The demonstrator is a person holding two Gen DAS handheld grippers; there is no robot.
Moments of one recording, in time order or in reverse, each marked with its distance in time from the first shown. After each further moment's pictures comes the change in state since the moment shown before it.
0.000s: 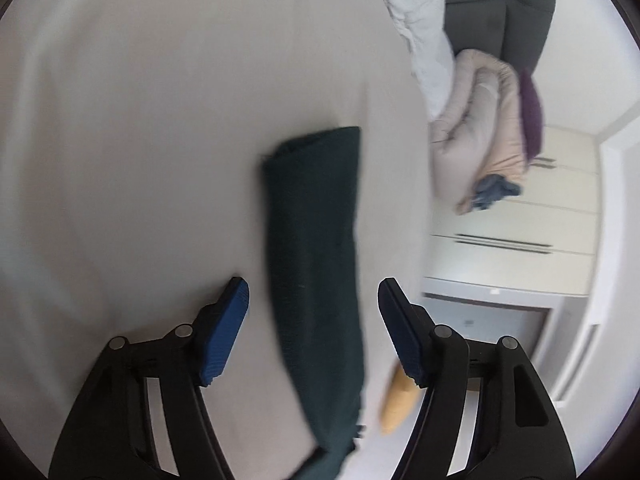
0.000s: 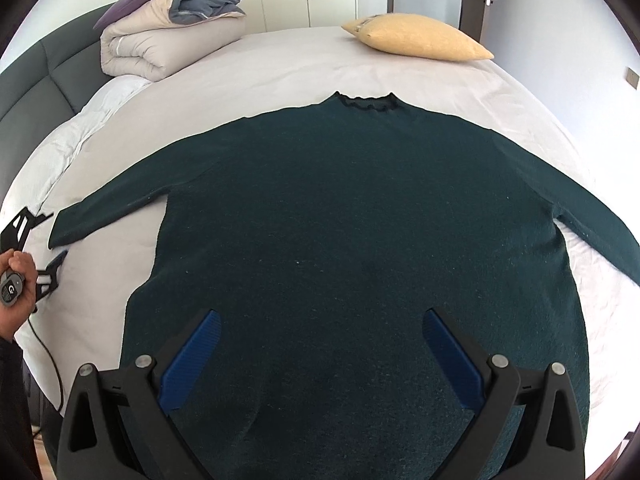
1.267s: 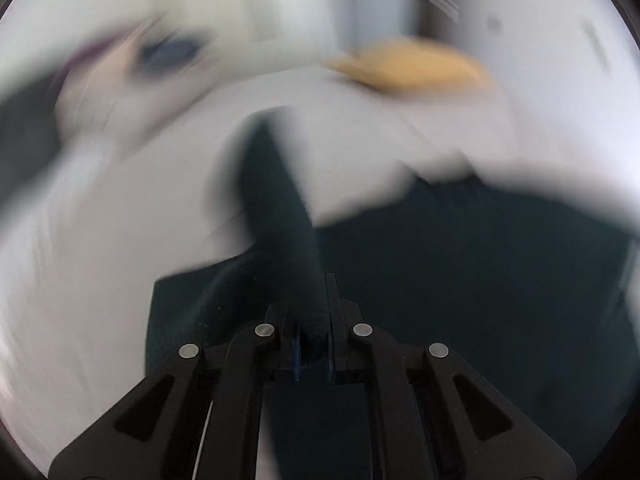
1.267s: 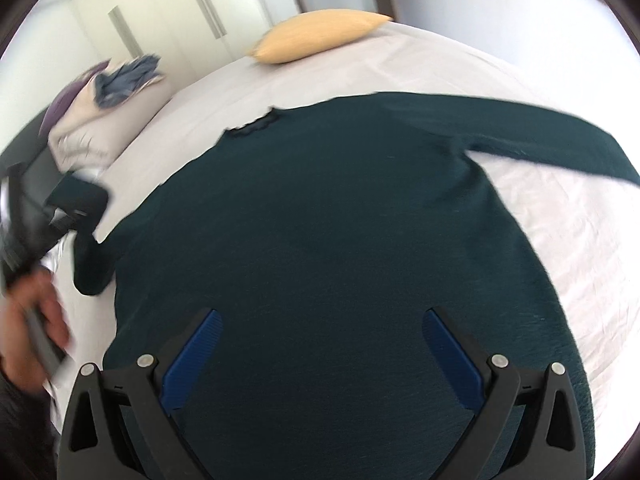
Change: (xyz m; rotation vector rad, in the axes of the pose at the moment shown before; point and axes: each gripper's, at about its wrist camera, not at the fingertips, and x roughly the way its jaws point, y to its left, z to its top) left arm 0.110 -0.132 -0.436 1.977 0.063 0.251; right arm -0.006 -0.146 -0.023 0.367 -0.067 0.034
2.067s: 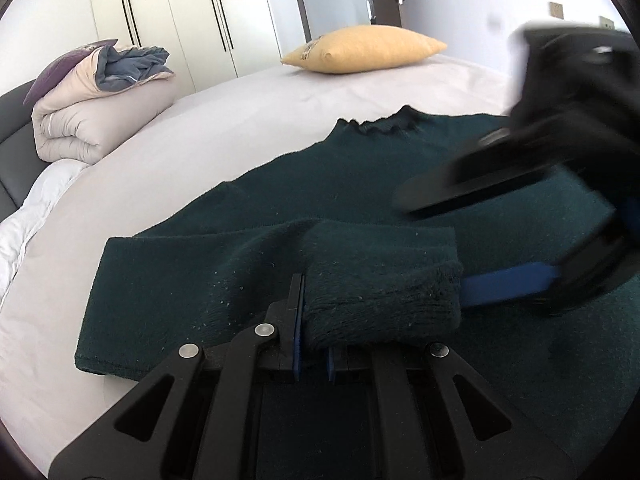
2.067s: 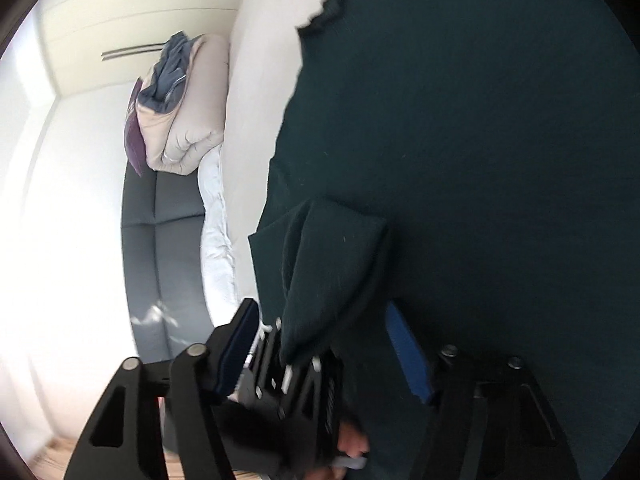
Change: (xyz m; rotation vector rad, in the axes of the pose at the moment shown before) left arm -0.004 -0.038 -0.057 -0.053 -0.058 -0.095; right arm 0.196 0.084 0.077 0.424 0.582 0.744
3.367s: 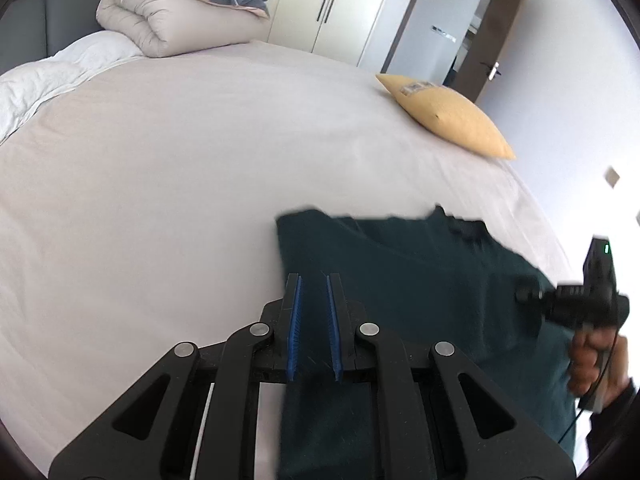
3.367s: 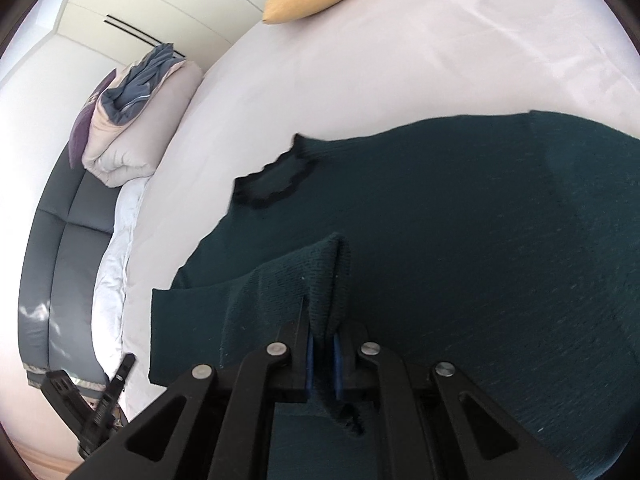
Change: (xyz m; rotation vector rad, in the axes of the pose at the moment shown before) left arm -0.027 0.190 0.028 -0.529 0.061 -0.118; right arm -0.092 0.015 0.086 -0.321 -0.267 -0.446
